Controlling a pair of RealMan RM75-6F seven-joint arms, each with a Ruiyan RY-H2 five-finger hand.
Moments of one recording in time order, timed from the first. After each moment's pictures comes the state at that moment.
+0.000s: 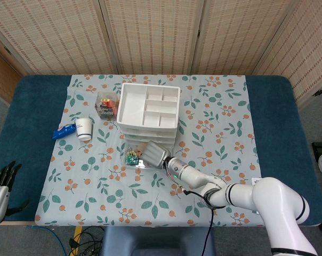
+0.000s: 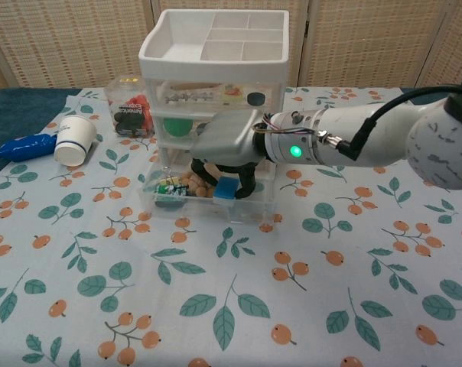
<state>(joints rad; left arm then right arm) -0.06 -1.10 -0.02 -1.63 1.45 1.44 -0.01 1.25 -1.67 0.05 -1.21 -1.16 0.63 -0.60</state>
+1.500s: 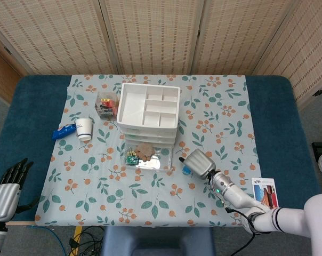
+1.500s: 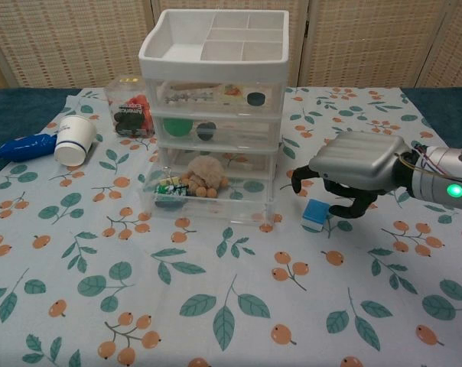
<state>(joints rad) -0.09 -1.11 -0.02 -1.68 1.49 1.44 0.03 0.86 -1.48 -0.05 -1.44 -1.23 0.89 -0.55</state>
